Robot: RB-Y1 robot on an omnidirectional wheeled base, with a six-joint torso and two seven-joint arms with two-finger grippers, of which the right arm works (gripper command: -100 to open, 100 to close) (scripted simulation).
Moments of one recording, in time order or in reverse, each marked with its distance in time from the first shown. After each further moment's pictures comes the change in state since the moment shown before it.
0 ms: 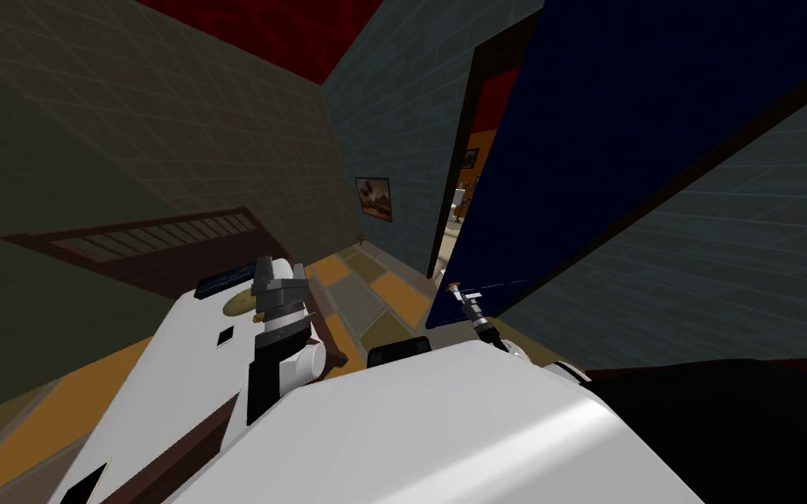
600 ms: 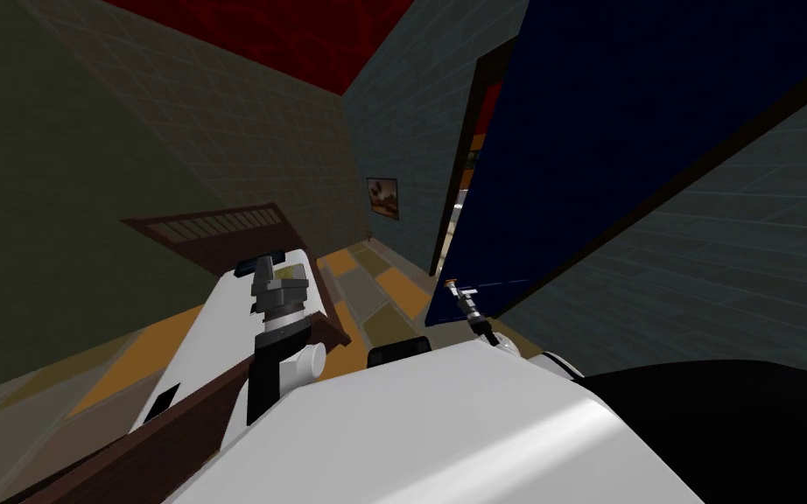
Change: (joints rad) arm -0.065 0.026 0.014 0.011 -0.050 0.072 0.047
